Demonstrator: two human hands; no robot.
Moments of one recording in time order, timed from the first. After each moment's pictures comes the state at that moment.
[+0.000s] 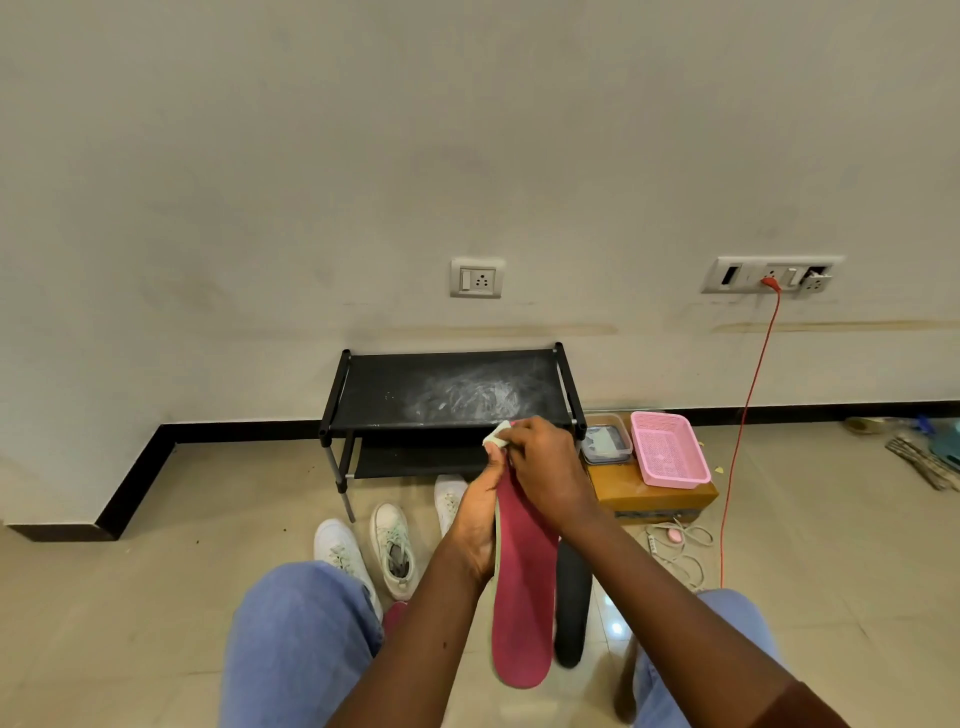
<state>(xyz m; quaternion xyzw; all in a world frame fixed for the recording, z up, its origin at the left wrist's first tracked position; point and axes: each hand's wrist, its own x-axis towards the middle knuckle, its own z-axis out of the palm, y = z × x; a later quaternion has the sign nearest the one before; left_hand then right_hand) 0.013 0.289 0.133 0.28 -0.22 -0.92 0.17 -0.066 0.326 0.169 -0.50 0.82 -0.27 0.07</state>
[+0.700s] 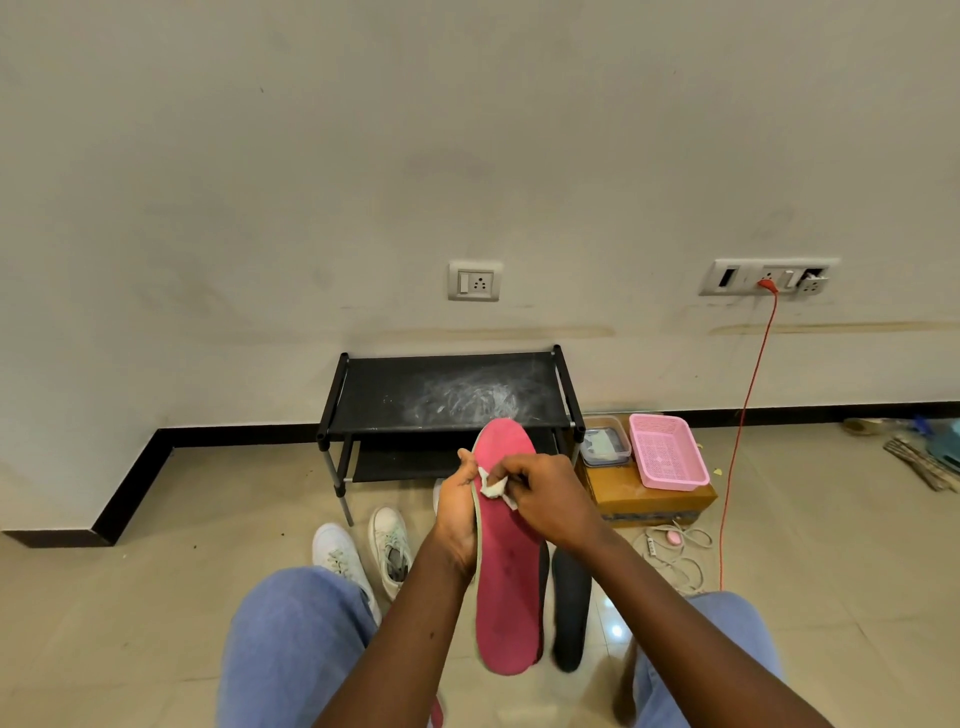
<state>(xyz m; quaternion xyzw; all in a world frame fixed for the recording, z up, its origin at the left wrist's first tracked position) 0.019 0.270 0.128 0.31 -0.20 -0.91 0.19 -0.059 0.344 0.162 -0.51 0.78 -0.31 0.16</state>
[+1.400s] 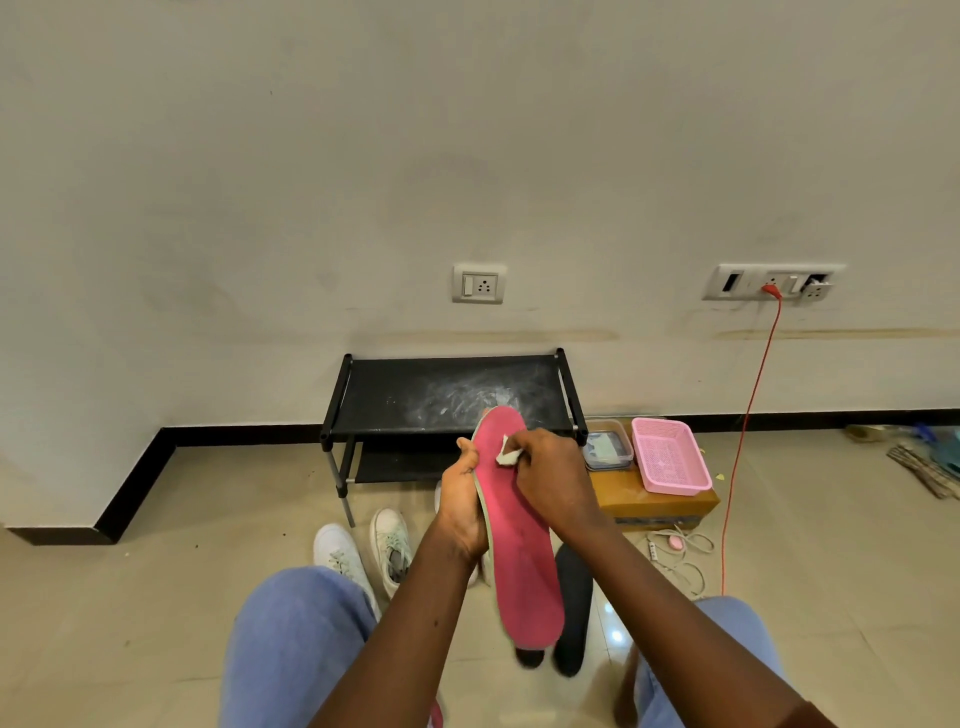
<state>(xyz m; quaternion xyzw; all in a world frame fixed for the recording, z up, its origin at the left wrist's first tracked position) 0.019 0.267 0.141 0.31 -0.23 -0.90 0.20 -0.061 0.327 0.172 -0.45 0.83 -0.32 0.08</state>
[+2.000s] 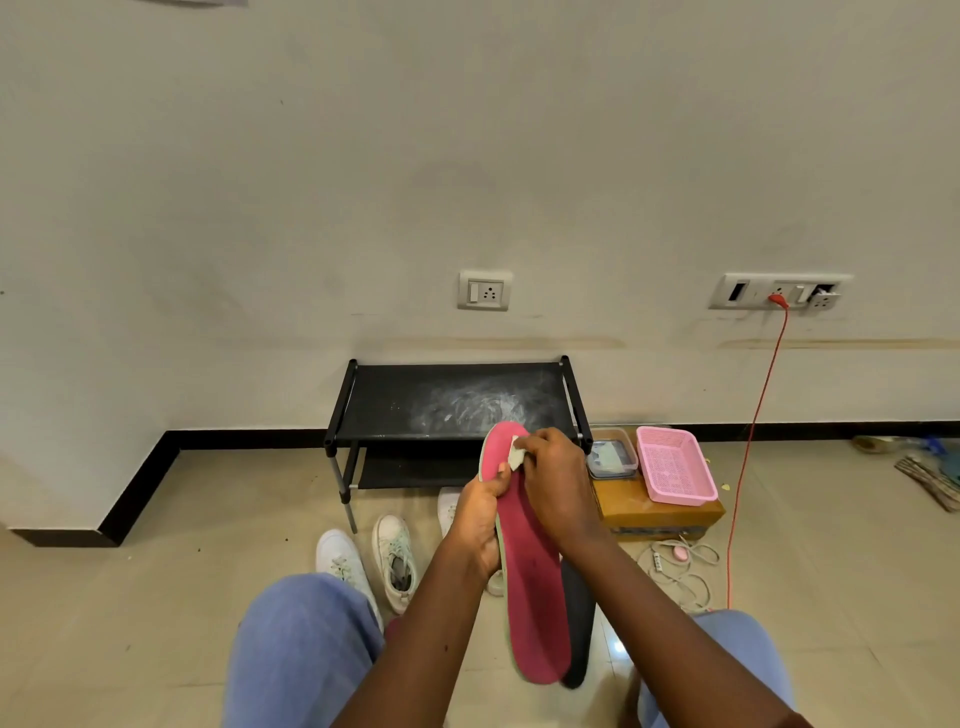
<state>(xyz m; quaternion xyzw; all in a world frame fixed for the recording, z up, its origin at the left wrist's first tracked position) 0.013 0.276 0.136 0.37 -0.27 -0.87 0.20 -0.064 0.319 0.163 -0.43 0.85 -0.30 0.06</state>
